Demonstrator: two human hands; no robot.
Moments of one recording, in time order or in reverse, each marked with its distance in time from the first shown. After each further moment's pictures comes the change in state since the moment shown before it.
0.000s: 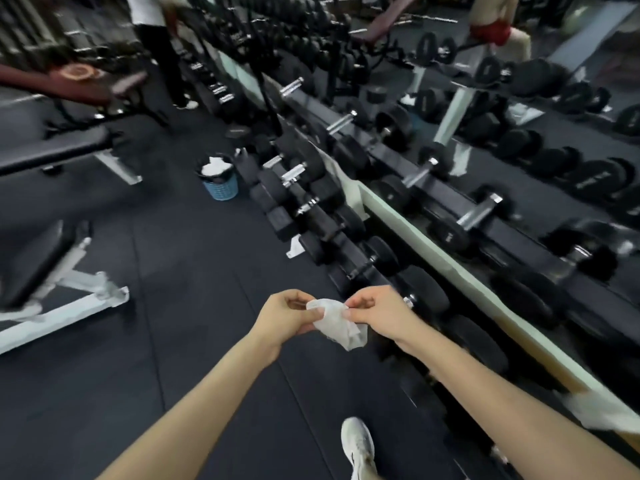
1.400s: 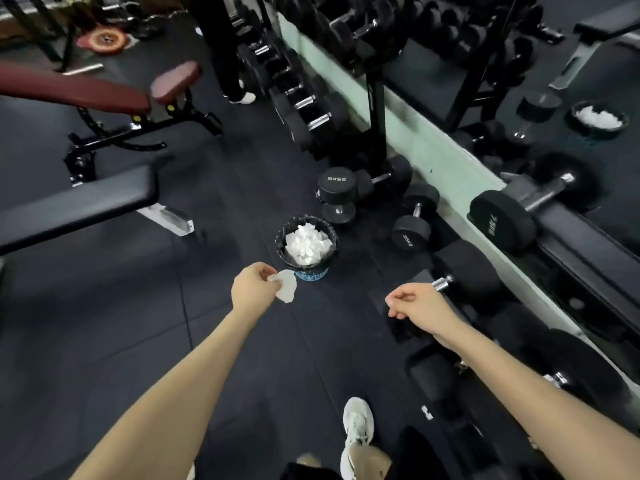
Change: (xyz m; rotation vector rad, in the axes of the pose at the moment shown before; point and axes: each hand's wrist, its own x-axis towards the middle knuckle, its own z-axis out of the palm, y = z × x) left_hand 0.898 0.278 -0.695 0.504 0.489 -0.033; right_hand 1.006 -0.391 0.216 -0.014 0.038 0.129
